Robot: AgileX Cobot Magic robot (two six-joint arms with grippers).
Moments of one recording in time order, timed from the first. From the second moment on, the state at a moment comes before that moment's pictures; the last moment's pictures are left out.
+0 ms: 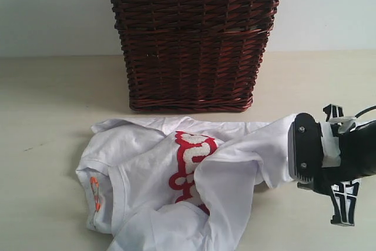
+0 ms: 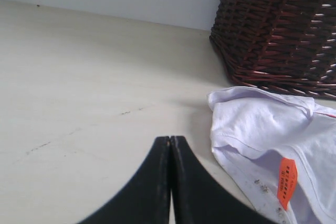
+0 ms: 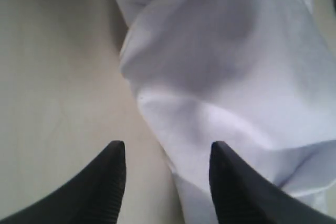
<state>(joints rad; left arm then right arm) -0.04 0.01 0.00 -0.24 0.37 0.03 0.21 1.55 -0.55 0.72 0.26 -1.89</state>
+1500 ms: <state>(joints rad) -0.04 0.01 0.00 -0.24 0.37 0.03 0.21 1.27 -0.55 0.08 1.08 -1.59</state>
